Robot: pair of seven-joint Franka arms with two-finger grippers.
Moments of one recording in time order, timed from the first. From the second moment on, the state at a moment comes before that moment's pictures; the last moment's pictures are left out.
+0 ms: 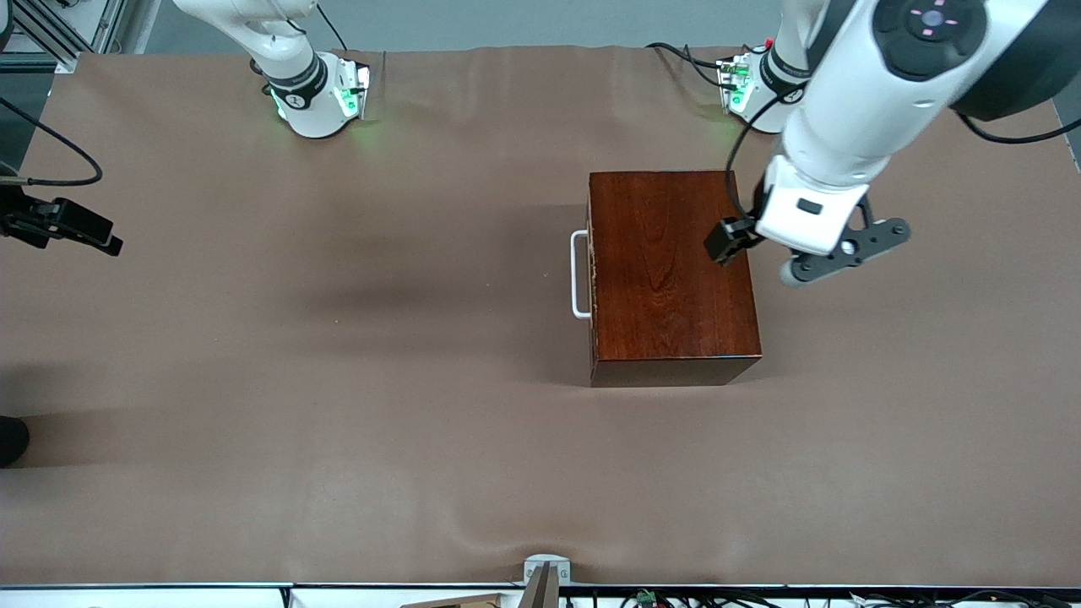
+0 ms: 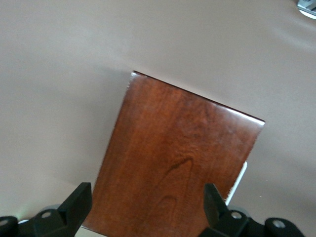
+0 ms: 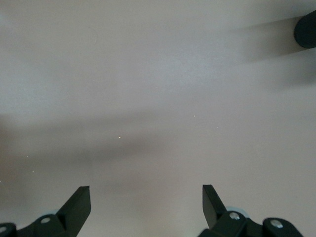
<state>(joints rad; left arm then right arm) -0.48 0.25 0.00 -1.32 0.01 1.55 -0.84 -0.03 0.07 -0.02 -1.47 0.01 1.52 0.07</state>
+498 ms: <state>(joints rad) -0.68 0.35 0.00 -1.32 0.01 1.59 -0.91 -0.03 0.07 -0.02 -1.47 0.01 1.52 0.07</state>
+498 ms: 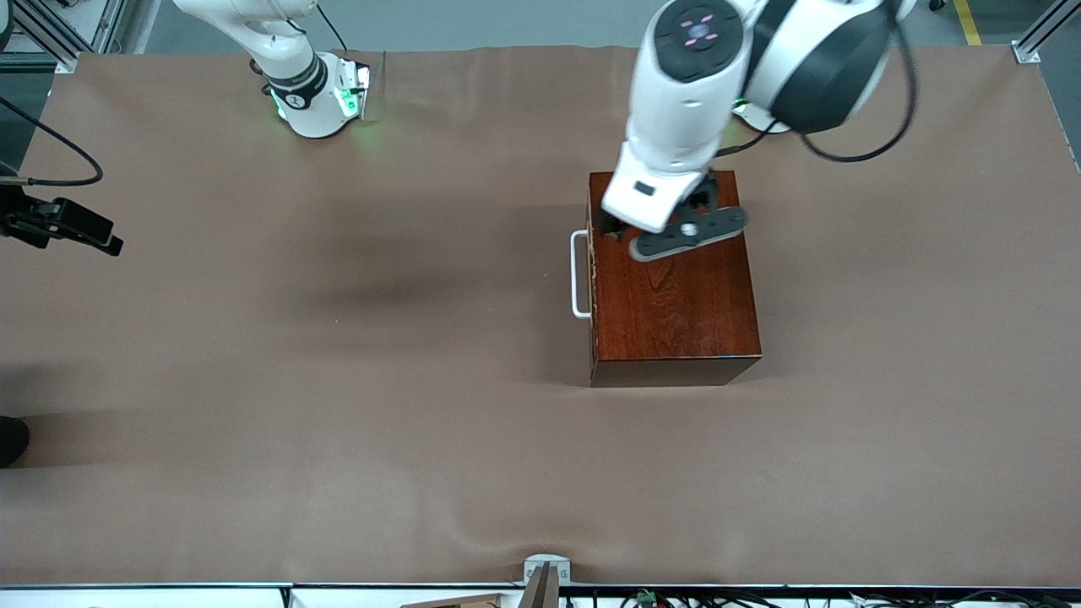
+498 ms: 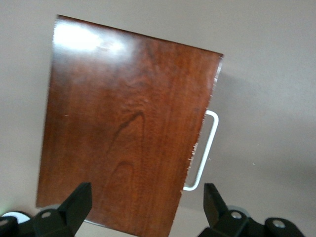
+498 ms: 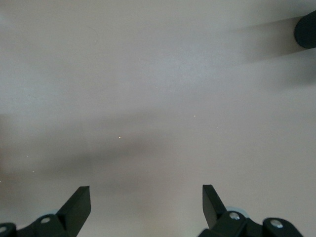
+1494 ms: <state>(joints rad) -0.82 0.54 0.01 -1.28 0.01 1.86 -1.03 -0.03 0.07 -0.02 -1.47 0.01 1.52 0.07</state>
